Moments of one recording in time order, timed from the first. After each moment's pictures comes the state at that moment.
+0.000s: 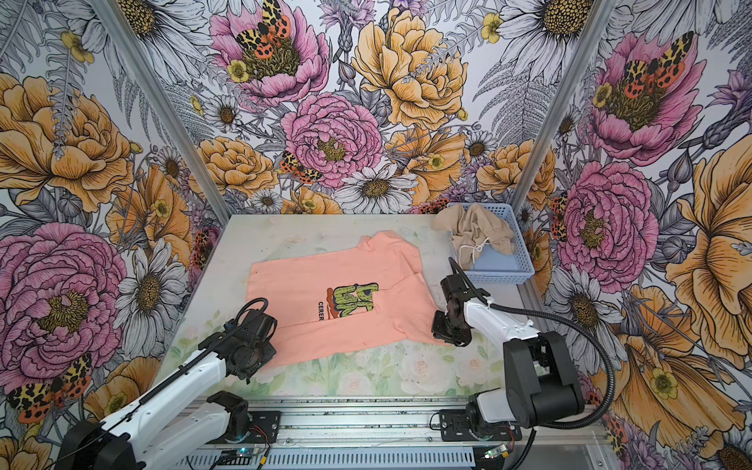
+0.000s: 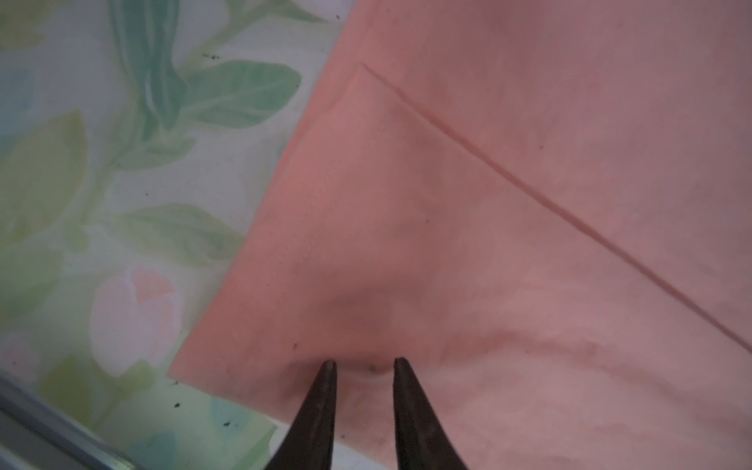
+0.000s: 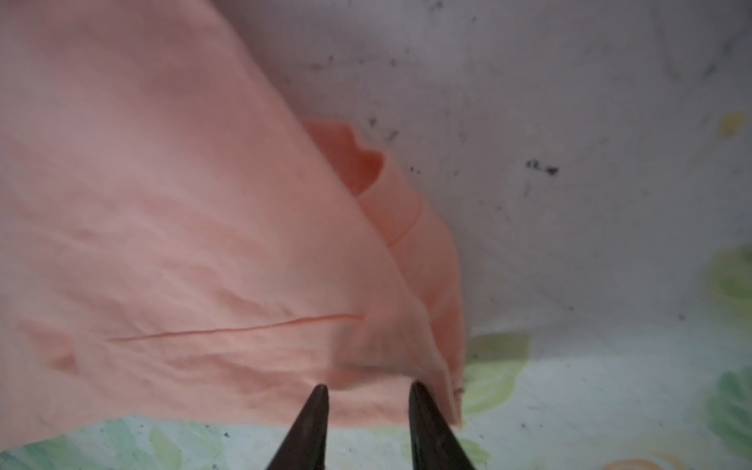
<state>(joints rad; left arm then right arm) -0.35 0.94 0.44 -0.83 -0.28 -1.06 0.19 1.44 0.75 -0.80 -0.14 0.51</state>
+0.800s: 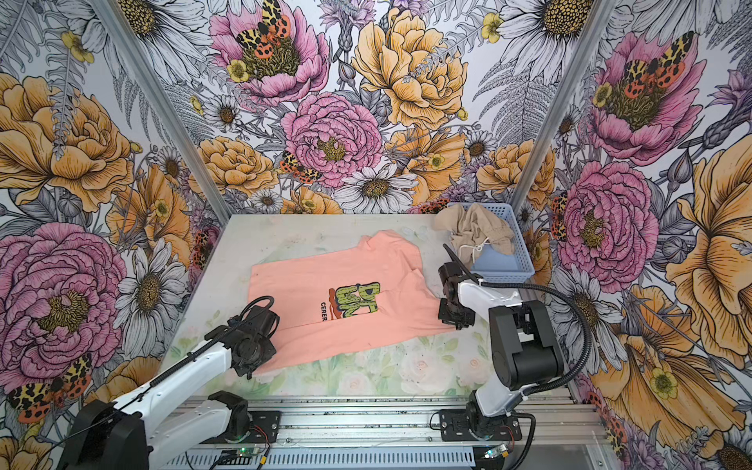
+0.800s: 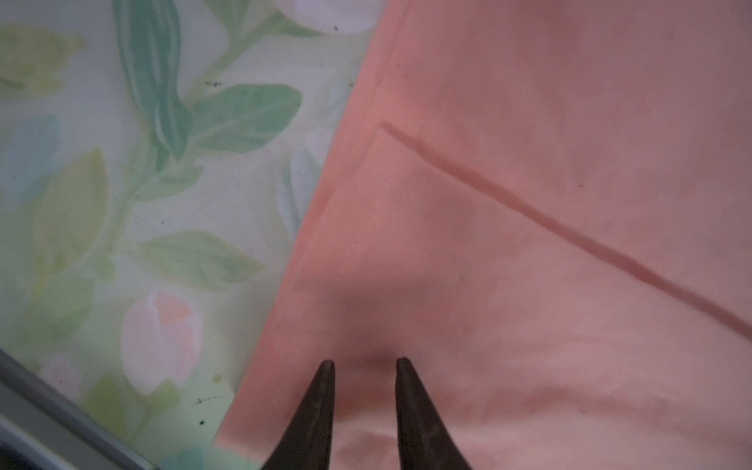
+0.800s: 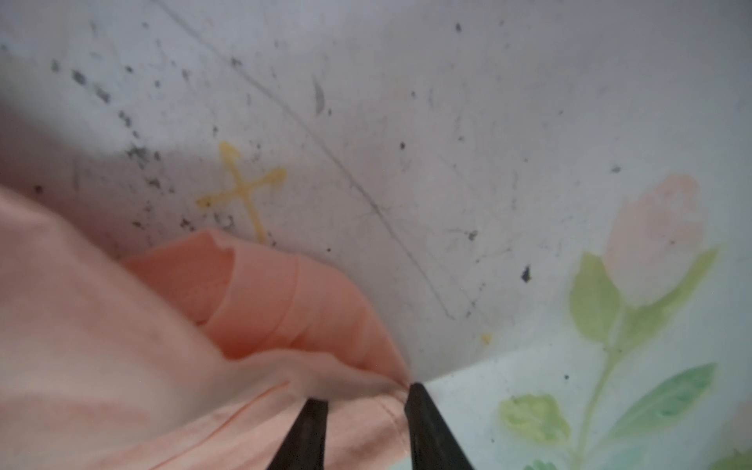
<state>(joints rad) -0.34 1.03 0.48 -0.84 -0.30 -0.98 0.14 1.60 0.90 -0.79 0.13 0.41</state>
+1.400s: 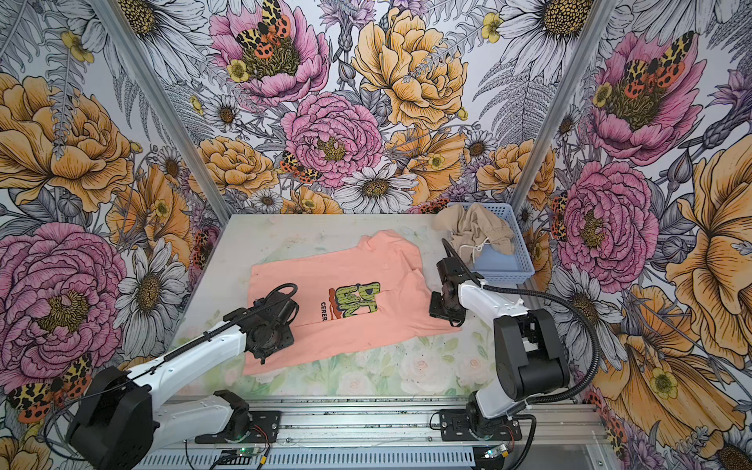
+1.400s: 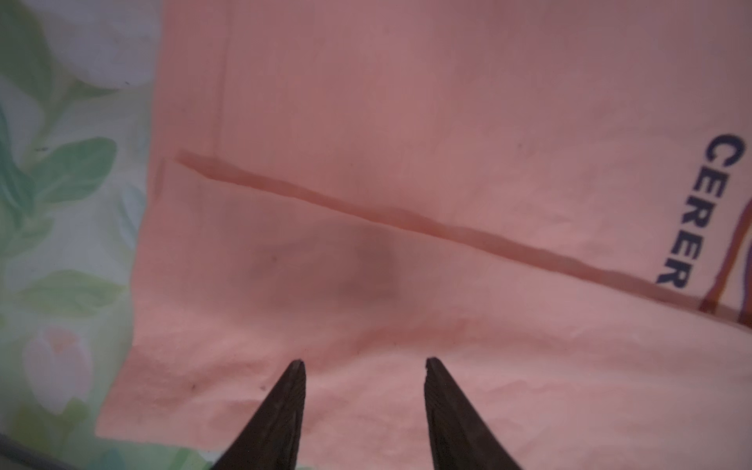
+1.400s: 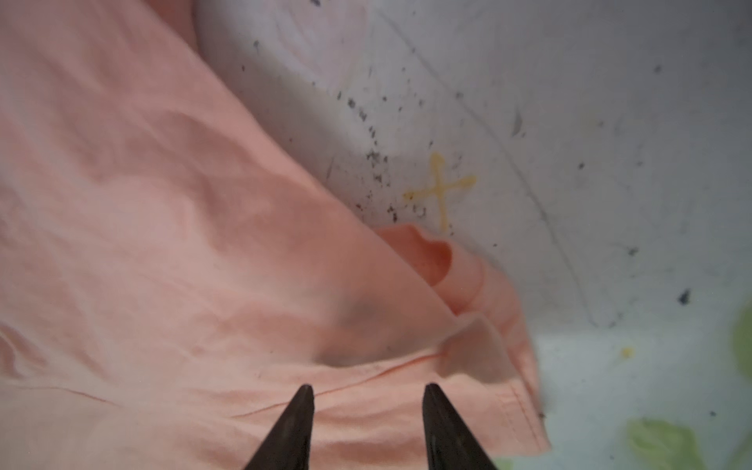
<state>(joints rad) -0.52 1.22 0.64 -0.80 -0.23 -0.94 0.19 1.55 0.89 -0.72 -0.08 0.41</state>
